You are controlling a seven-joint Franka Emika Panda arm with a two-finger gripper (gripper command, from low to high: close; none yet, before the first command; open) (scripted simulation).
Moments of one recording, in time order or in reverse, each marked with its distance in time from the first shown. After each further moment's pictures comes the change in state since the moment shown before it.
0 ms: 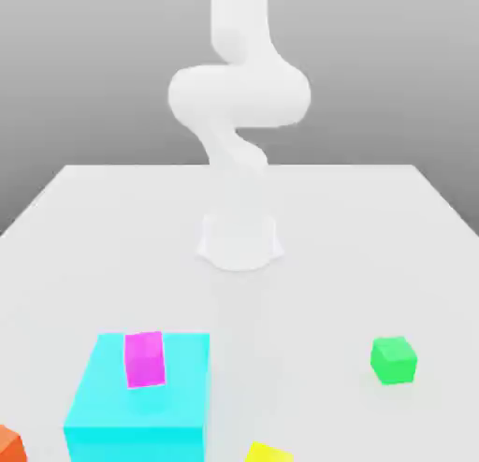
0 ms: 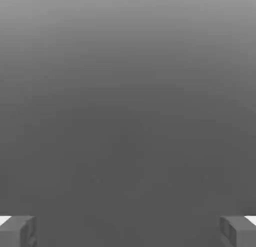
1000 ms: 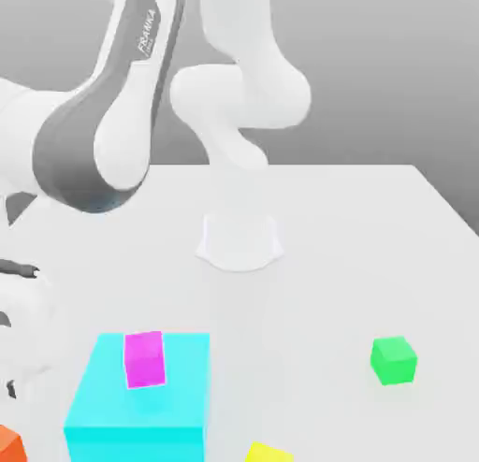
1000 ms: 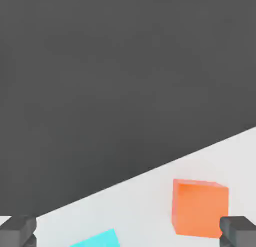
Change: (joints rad) arm -0.195 1.091 -0.252 0.171 0.233 0.213 -0.225
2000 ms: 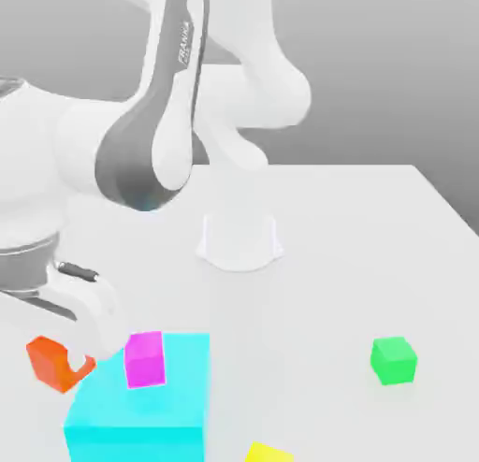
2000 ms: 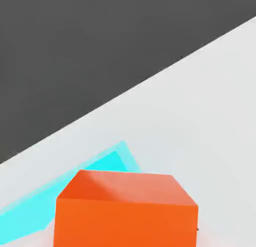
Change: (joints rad) arm 0.119 -0.306 0.007 -0.279 -0.126 -0.079 0.300
